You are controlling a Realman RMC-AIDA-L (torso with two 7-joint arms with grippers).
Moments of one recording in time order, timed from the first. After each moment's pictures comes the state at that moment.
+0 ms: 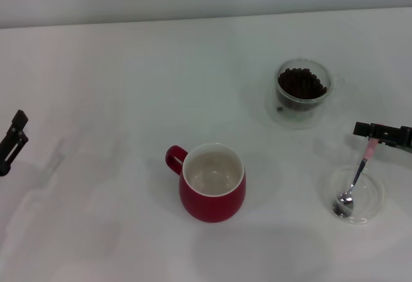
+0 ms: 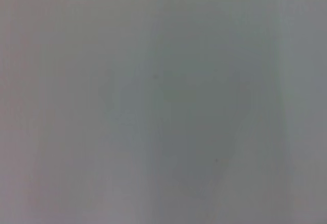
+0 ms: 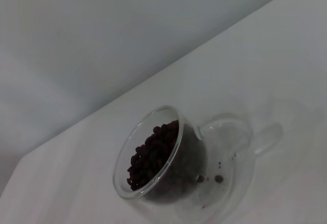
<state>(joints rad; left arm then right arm) -0.28 -2.08 0.37 0.06 -1.69 -1.49 2.81 0.32 1.90 -0.48 -0.38 1.11 1.38 -1.28</state>
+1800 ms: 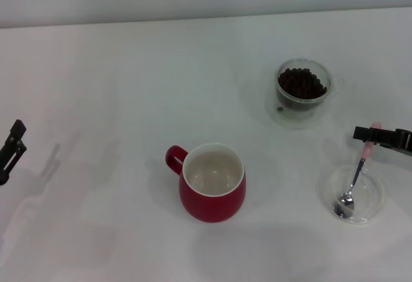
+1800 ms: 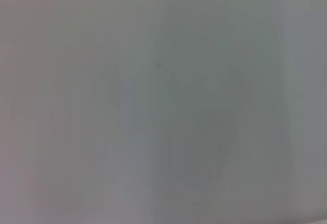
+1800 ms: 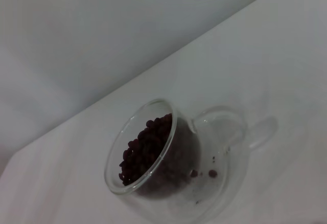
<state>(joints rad) -0.26 -2.08 0.38 0.06 -1.69 -1.48 2.82 0.33 1.91 -0.49 -0.38 1.11 1.35 -1.28</state>
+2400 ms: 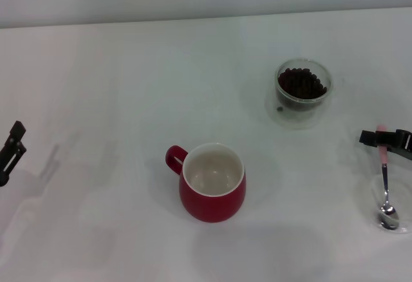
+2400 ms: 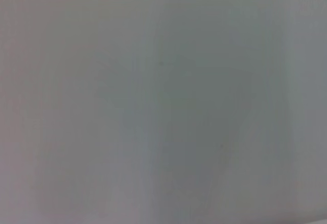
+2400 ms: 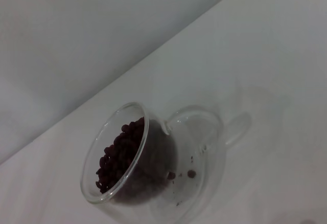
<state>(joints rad) -0.26 -2.08 0.37 0.05 -1.69 -1.48 2.82 0.33 1.91 -0.50 -0.36 1.11 1.30 -1.22</state>
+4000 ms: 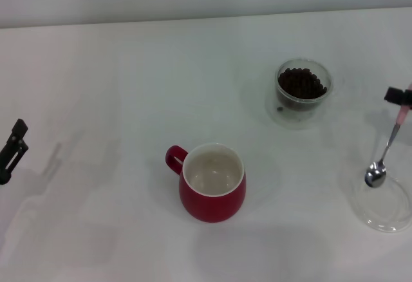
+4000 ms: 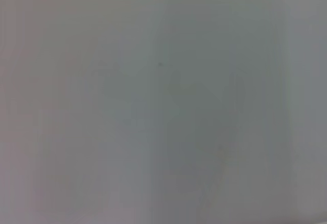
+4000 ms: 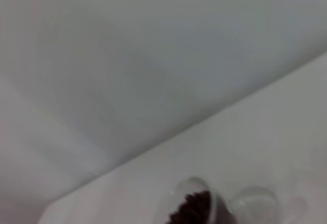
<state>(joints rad) -0.27 -2.08 0.37 0.05 -1.69 -1.48 2.82 0.30 1.92 -0.38 -0.53 1.15 1.50 -1.23</state>
